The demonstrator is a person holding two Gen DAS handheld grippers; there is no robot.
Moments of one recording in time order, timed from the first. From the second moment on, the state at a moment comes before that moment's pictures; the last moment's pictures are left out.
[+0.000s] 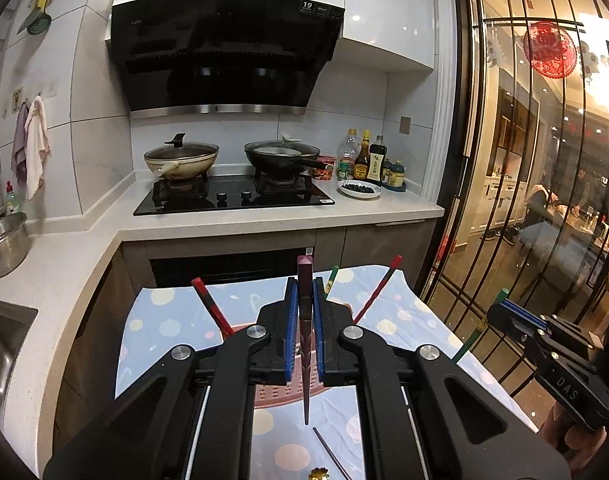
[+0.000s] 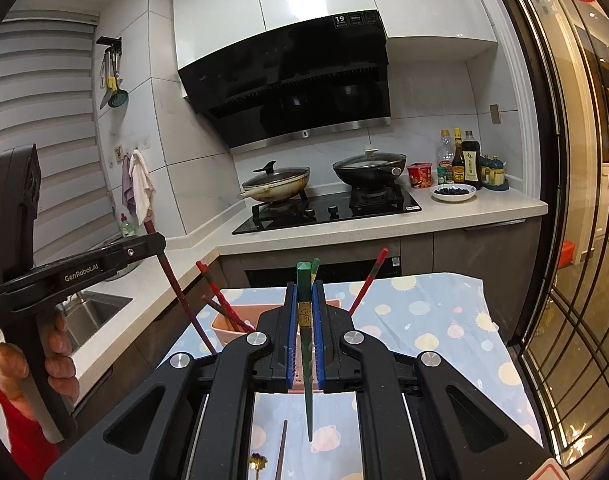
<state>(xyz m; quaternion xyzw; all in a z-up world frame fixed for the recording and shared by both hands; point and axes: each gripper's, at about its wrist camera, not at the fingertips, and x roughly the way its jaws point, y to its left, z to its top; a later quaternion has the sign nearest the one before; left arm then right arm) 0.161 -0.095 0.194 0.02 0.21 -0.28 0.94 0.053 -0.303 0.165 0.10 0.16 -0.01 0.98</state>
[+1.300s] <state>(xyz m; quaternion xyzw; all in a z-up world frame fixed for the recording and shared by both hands) 0.260 -0.113 0.226 0.02 0.20 -0.26 0.94 0.201 -0.289 0.239 0.11 0.12 0.03 0.99</state>
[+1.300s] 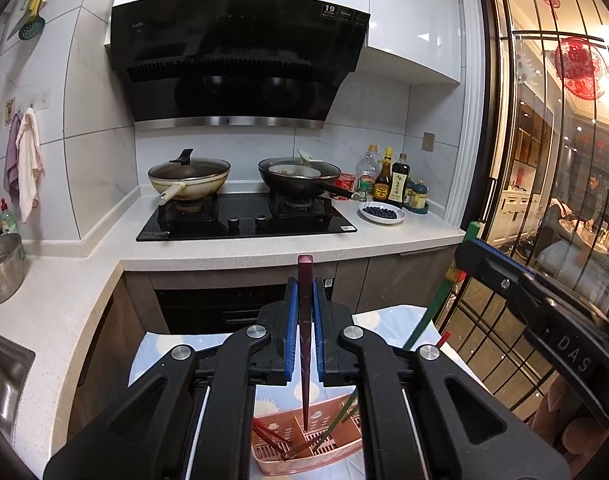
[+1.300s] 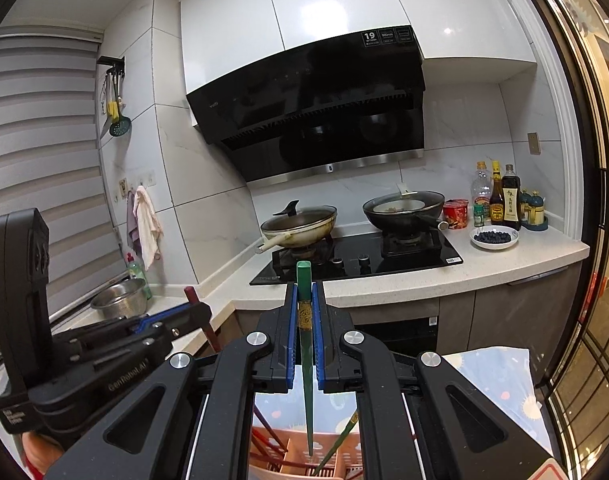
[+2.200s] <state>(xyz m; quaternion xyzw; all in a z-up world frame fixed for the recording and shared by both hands) 0.272 -0.110 0.176 0.01 0.26 -0.25 0.93 0.222 -0.285 0.183 0.10 0.18 0.02 0.98</state>
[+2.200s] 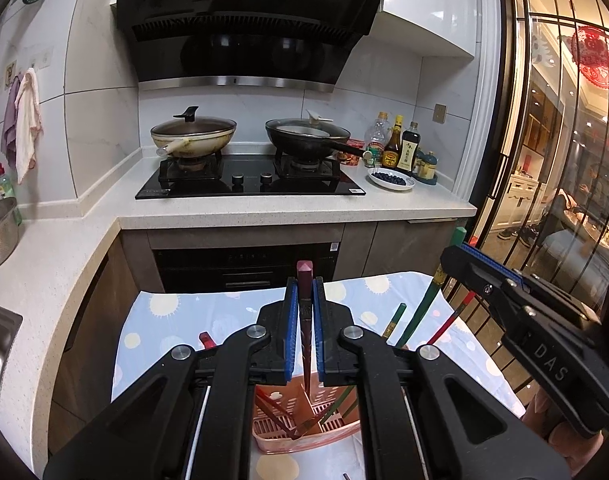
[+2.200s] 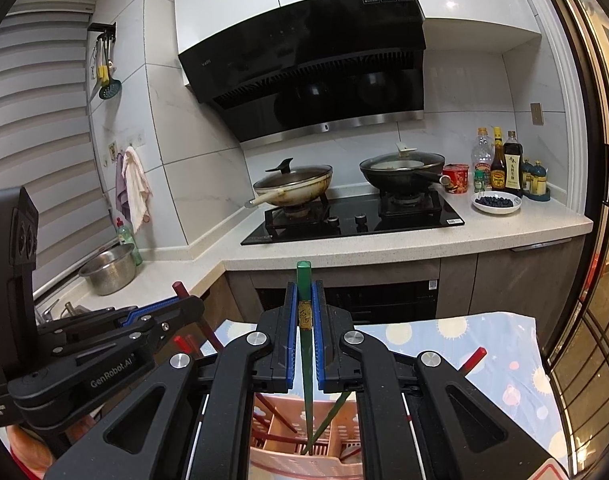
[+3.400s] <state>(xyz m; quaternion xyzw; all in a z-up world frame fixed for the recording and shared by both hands) 0.138 -0.062 0.110 0.02 0.30 -0.21 0.93 0.034 -0.268 0.084 0.08 0.27 0.00 0.96</state>
